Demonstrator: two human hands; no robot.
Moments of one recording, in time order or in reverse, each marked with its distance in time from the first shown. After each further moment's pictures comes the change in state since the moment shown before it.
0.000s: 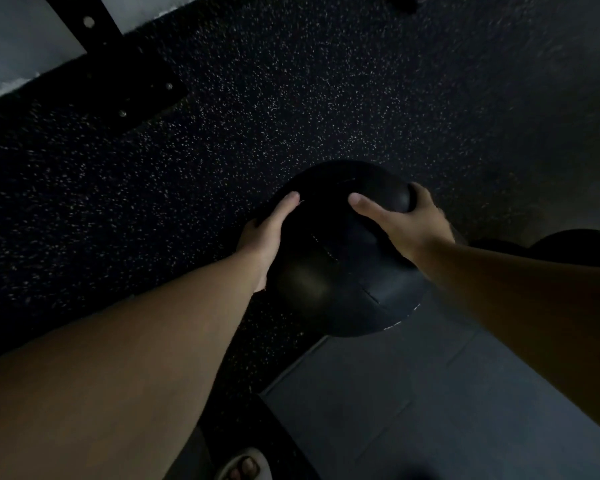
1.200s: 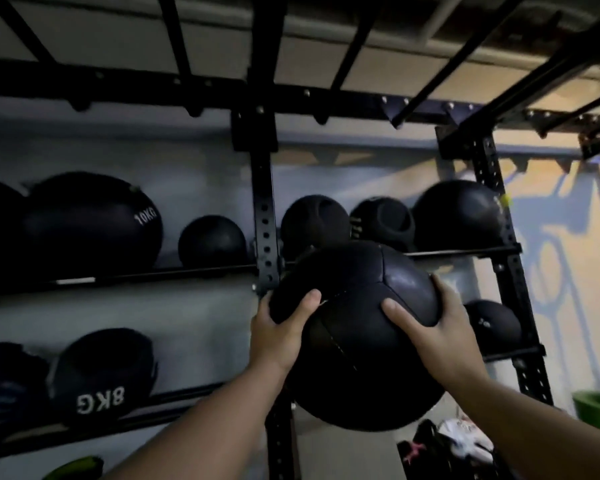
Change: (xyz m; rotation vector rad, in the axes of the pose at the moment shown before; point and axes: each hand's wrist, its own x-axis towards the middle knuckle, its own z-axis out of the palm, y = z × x) left_hand -1.088 0.594 0.016 -0.172 0.499 1.682; right_hand -0.654 -0.601 -0.746 0.829 0.303 -1.499
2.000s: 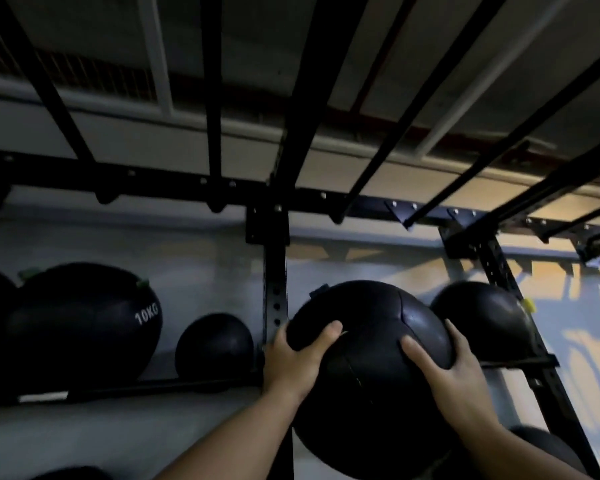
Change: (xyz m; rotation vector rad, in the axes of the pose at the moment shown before) left_hand 0.162 0.075 -0.005 0.078 -0.010 0.176; right_hand 0.121 -0.064 0.078 0.097 0.129 -0.072
